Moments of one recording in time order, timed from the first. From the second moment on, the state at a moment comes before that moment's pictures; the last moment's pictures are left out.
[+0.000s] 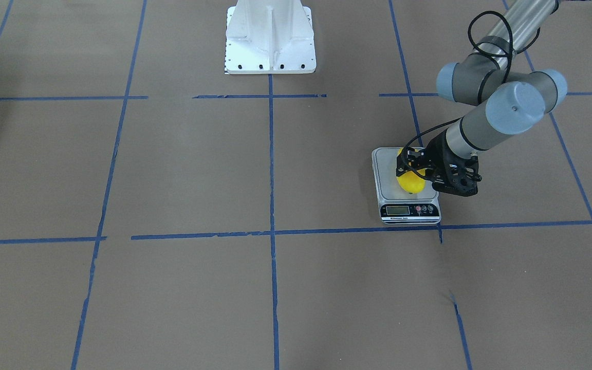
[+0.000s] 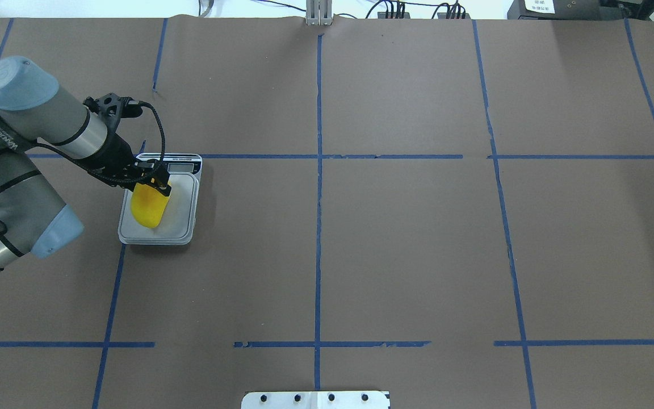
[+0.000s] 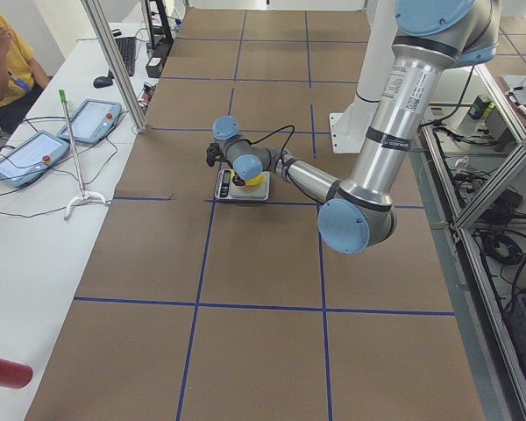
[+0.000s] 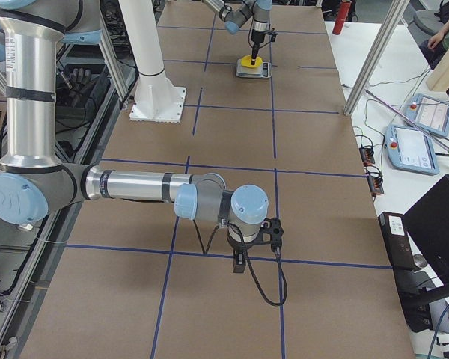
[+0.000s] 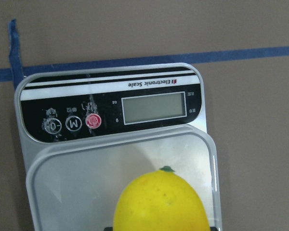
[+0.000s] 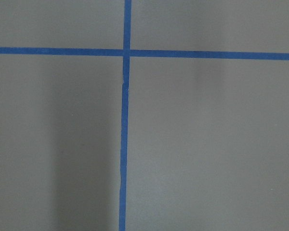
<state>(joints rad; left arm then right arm) -0.84 -1.92 -1.57 -2.01 -2.32 -0.89 1.62 -1.66 1.66 -1.68 2.35 -0.12</state>
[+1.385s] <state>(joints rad) -1.32 -1.59 -1.64 -1.88 -2.34 -0.21 1.62 -1.66 1.66 -1.68 2.35 -0.12</state>
